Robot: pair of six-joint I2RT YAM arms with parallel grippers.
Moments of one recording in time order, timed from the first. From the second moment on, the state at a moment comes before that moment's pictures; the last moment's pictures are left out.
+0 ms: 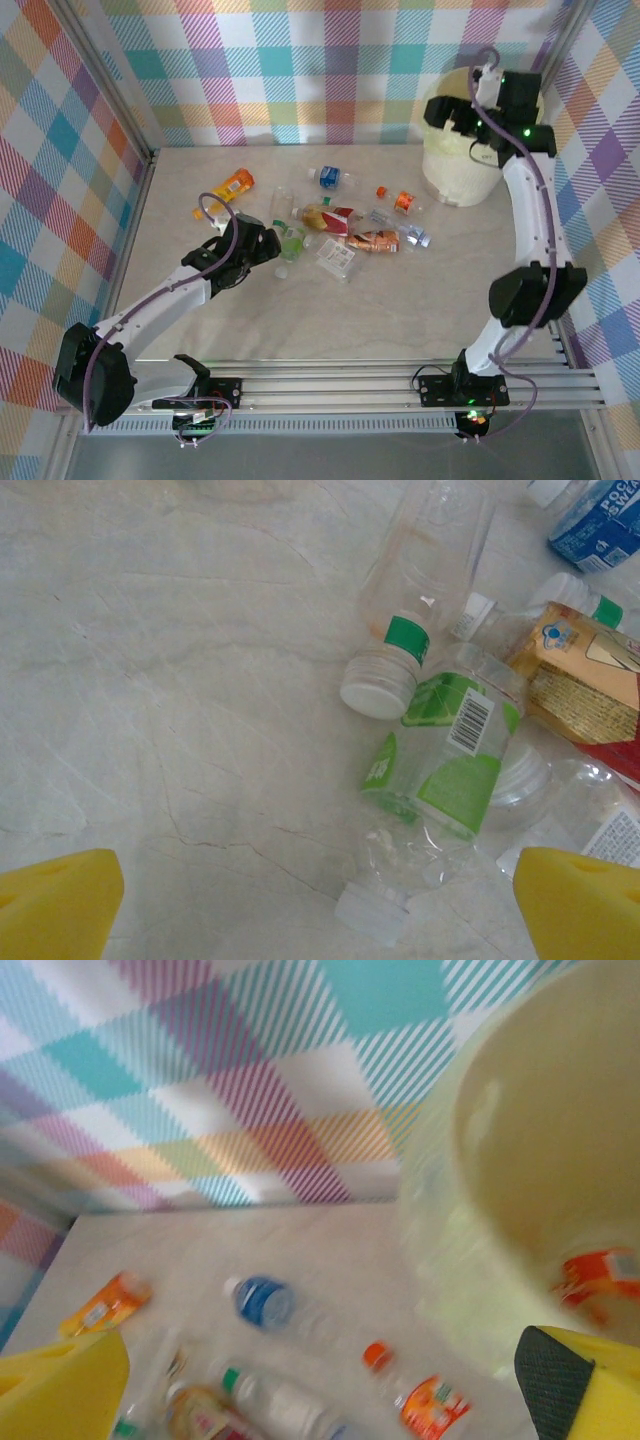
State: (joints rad) left arm -0.52 1.21 0.85 -0.50 -0.33 -0.77; right arm 0.00 1.70 1.93 -0.73 -0.41 0.21
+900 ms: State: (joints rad) left arm -0.52 1.09 0.78 -0.29 -0.17 -0.85; right arm 0.27 1.76 1.40 -0.66 -0.10 -0.13
